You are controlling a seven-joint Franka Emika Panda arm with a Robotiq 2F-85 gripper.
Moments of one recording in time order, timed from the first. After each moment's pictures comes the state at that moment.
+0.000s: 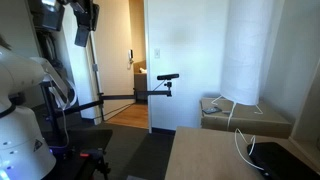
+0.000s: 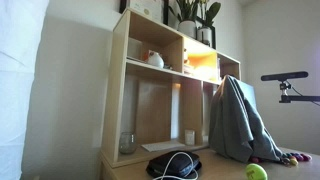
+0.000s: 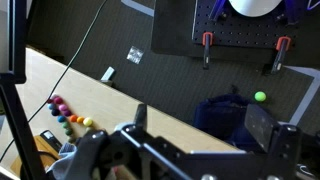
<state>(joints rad) -0.08 -0.63 -0.03 -2.27 -0.30 1.43 -0.20</state>
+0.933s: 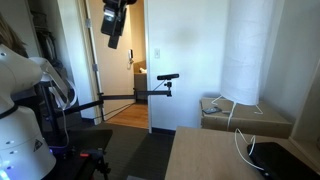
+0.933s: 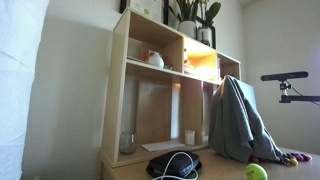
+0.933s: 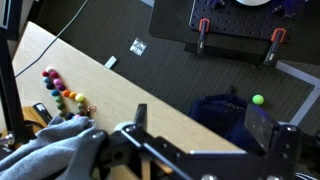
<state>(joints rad) 0.02 -0.45 0.03 -2.14 -0.29 1.43 -0.14</state>
